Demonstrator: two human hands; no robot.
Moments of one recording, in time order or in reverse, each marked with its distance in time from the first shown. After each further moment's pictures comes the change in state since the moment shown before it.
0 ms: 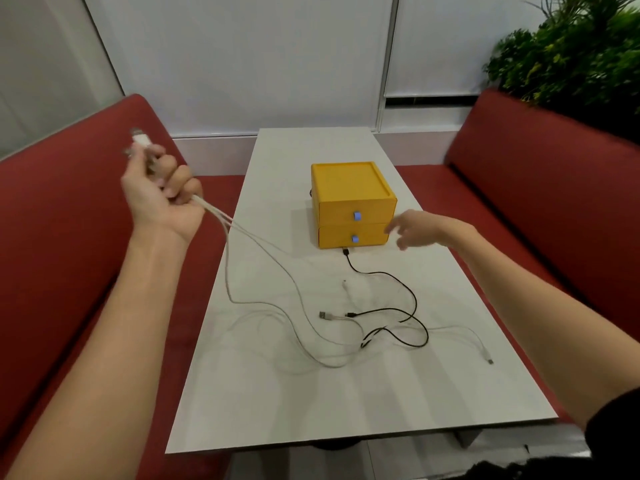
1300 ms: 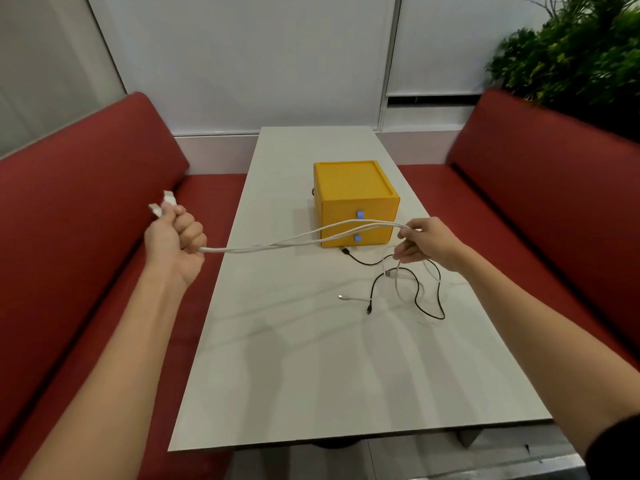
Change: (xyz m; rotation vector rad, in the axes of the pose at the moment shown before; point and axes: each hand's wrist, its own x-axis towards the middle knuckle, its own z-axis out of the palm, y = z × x) left_hand -0.009 -0.017 -0.063 0.315 0.217 -0.128; right_hand -0.006 0.017 0.037 0.881 0.221 -0.012
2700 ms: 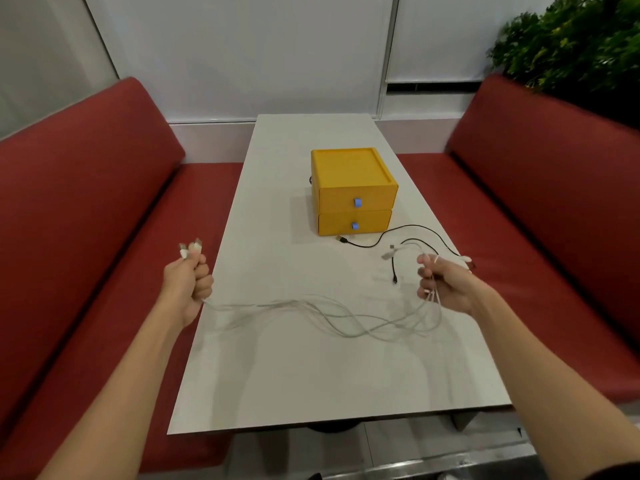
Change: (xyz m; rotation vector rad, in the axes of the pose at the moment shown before) left_hand -0.007 -0.059 -0.067 0.460 0.141 -0.136; right_hand -0.027 0.093 -0.004 0.692 -0.091 0.305
